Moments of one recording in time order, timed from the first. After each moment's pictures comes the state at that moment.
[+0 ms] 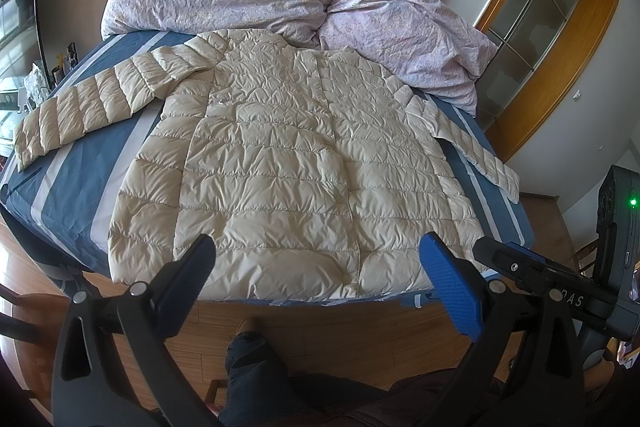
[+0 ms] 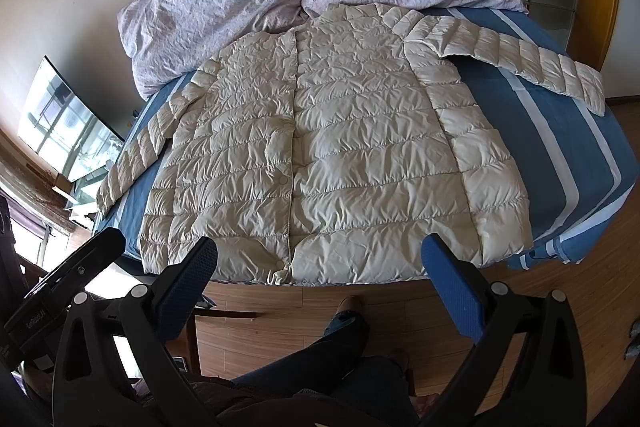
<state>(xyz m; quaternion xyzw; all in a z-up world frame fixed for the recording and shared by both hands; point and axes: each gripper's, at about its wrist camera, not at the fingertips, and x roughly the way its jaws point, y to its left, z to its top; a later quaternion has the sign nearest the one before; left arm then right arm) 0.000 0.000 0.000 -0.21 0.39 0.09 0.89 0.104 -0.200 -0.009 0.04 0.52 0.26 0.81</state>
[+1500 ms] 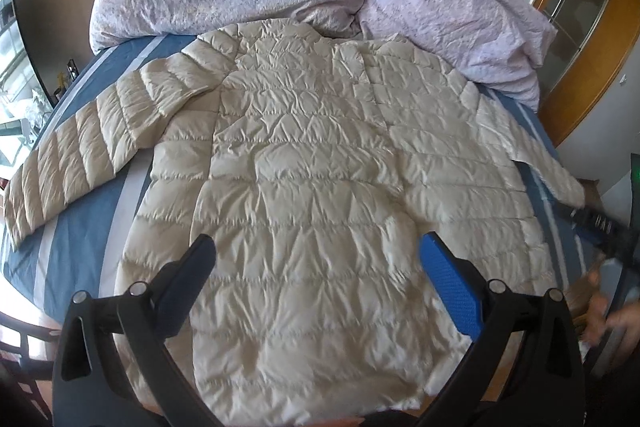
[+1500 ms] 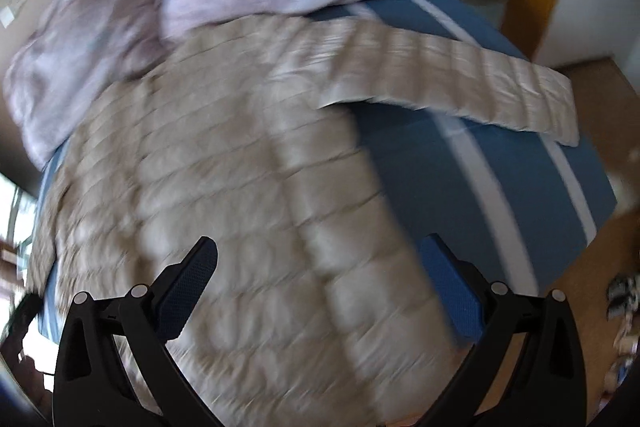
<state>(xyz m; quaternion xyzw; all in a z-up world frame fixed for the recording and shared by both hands) 0.142 0.071 -0.041 -0.16 0.45 0.14 0.87 0.312 -0.262 -0.080 0.06 0.56 0.07 0.82</state>
